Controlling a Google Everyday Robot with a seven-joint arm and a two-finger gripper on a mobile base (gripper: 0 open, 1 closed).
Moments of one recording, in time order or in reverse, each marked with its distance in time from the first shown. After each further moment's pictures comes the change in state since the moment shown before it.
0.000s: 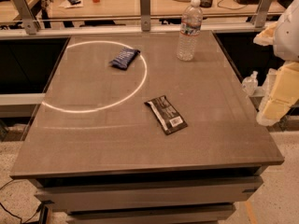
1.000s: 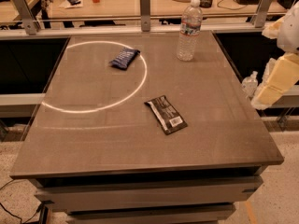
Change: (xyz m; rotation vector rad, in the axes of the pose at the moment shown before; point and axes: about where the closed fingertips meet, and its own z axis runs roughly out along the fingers) arm 0.014 -0.040 0.012 0.067 -0.069 0.111
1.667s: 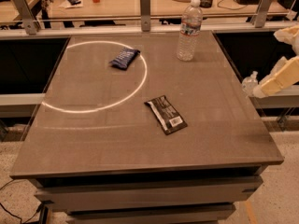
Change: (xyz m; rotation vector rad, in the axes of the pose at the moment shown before) arm 0.027 -0.054 0.033 0.050 -0.333 0.148
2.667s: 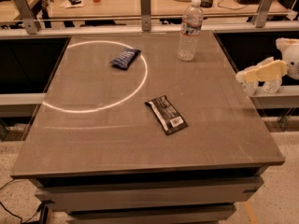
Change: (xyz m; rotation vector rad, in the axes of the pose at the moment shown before) arm 0.015 -0.060 0.050 0.170 -0.333 0.299
